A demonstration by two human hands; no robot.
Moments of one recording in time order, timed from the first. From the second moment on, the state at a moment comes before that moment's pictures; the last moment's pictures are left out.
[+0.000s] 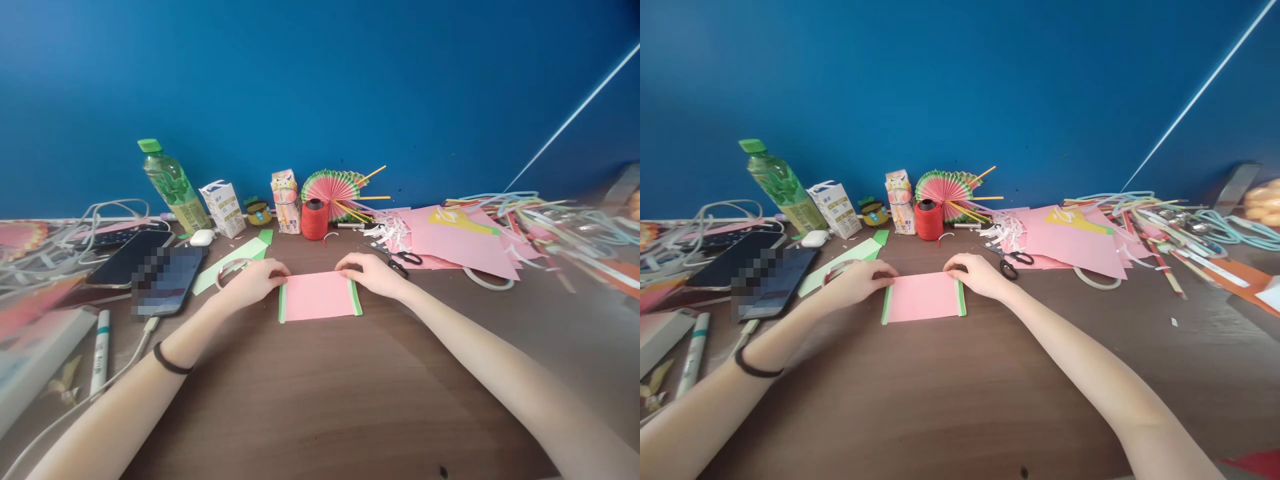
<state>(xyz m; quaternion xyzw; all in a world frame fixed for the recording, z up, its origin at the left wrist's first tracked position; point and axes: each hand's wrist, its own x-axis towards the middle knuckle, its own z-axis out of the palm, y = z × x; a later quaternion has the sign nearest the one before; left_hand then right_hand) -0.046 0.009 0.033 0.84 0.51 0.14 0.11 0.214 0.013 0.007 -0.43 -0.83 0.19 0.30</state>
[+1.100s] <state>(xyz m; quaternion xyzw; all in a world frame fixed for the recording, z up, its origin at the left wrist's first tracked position) -0.042 0.006 0.034 0.88 0.47 0.08 0.01 0.211 0.016 0.000 -0.39 -0.90 -0.02 0.21</state>
